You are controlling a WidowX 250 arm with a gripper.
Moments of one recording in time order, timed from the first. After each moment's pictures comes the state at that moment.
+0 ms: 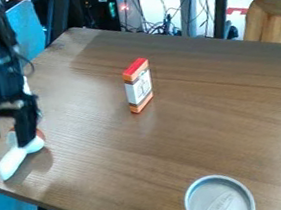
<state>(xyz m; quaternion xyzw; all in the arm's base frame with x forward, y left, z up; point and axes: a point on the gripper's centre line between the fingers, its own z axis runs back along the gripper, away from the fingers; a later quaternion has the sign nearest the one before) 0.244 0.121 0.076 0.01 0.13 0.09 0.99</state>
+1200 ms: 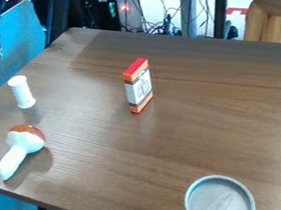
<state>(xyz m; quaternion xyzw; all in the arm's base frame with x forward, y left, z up) 0.299 0.191 0.137 0.10 0.09 -0.04 0.99</state>
